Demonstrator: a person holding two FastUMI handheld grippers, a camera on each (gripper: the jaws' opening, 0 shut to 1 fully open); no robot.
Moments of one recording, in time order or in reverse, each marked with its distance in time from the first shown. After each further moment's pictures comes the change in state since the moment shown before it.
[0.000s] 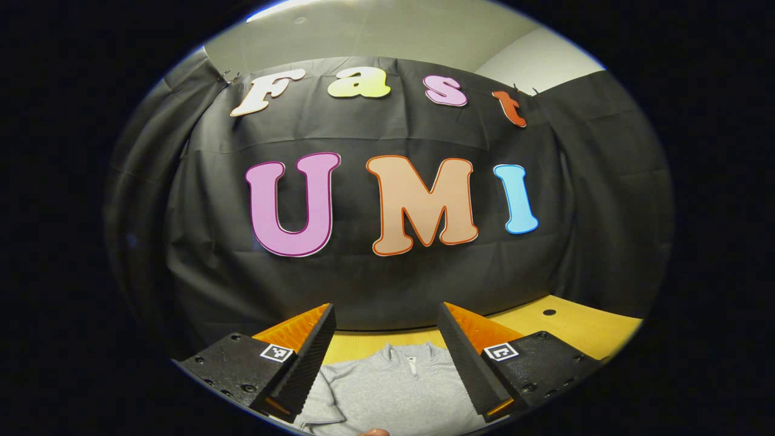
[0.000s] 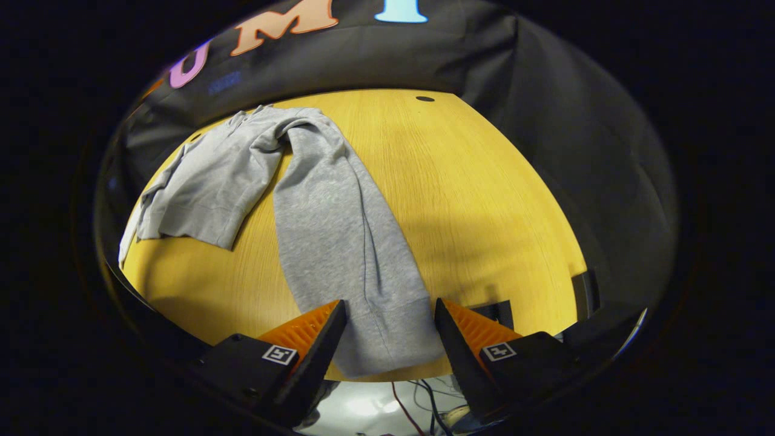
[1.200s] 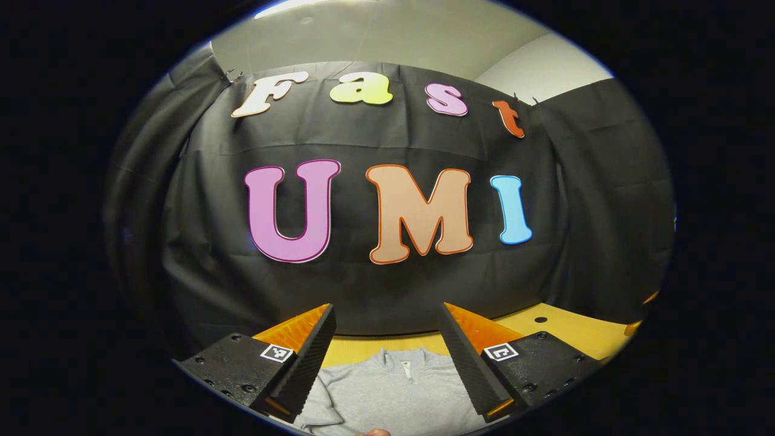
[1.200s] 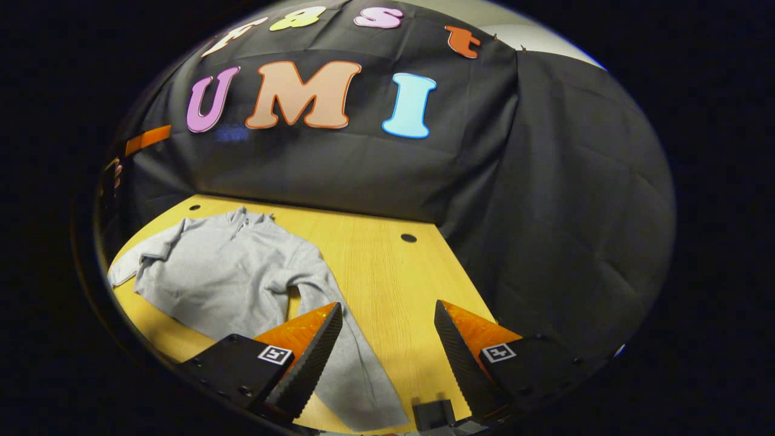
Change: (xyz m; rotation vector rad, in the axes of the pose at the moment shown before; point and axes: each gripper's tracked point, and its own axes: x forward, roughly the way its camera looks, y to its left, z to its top) left arm -0.004 -0.004 0.014 -0.033 -0.026 -0.042; right arm -0.091 0.016 0.173 -0.146 -0.519 -0.125
